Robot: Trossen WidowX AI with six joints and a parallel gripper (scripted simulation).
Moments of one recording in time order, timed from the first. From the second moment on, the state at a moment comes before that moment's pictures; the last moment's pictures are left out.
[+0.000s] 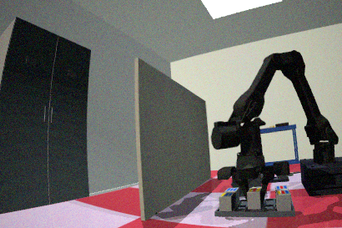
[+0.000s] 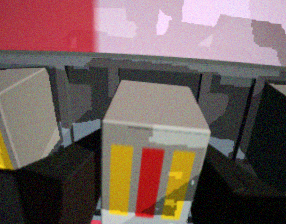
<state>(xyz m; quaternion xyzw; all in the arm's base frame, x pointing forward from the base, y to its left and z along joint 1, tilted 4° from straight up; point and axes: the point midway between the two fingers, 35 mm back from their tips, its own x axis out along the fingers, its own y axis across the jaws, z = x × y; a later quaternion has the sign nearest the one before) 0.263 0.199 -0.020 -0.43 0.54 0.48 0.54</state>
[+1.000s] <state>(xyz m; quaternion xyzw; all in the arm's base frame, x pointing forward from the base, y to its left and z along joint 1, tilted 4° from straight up) 0.272 0.202 0.089 -0.43 0.54 0.48 0.54</state>
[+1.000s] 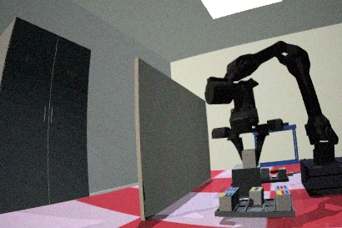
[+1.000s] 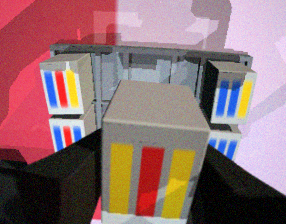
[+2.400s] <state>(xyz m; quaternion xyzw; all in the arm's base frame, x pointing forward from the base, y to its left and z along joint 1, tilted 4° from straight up) 0.359 0.041 0.113 -0.44 0.54 0.45 0.56</state>
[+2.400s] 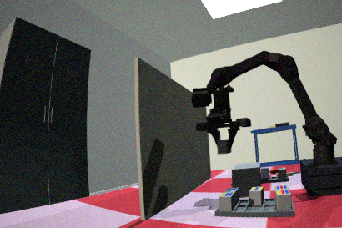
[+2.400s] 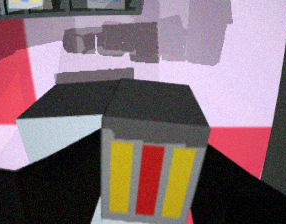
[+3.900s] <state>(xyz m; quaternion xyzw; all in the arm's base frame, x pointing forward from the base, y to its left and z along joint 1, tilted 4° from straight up) 0.314 -0.230 0.105 -0.44 0.55 0.46 0.54</state>
